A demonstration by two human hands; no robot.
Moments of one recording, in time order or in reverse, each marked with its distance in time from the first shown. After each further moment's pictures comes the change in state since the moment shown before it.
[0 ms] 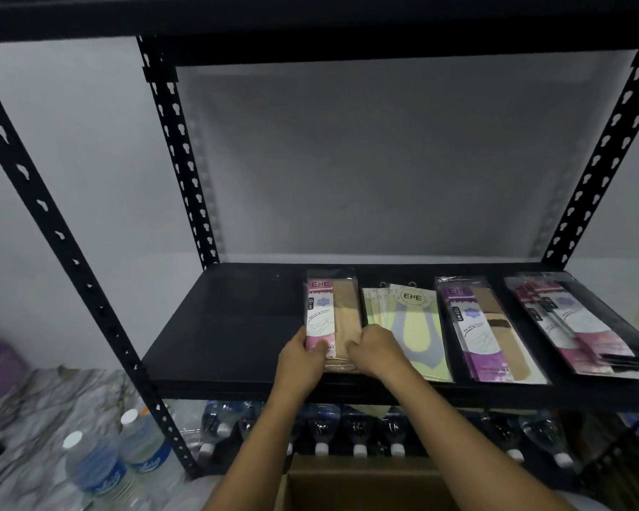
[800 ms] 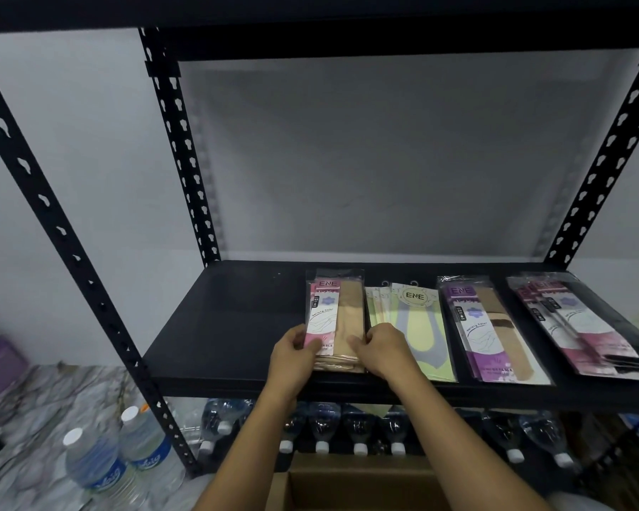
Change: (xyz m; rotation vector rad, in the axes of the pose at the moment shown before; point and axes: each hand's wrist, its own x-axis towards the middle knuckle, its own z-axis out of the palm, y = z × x) left_hand 0.002 -0.008 -0.010 -0.293 0.022 -0.078; right_hand 0.001 0.006 0.000 0.111 0.056 0.036
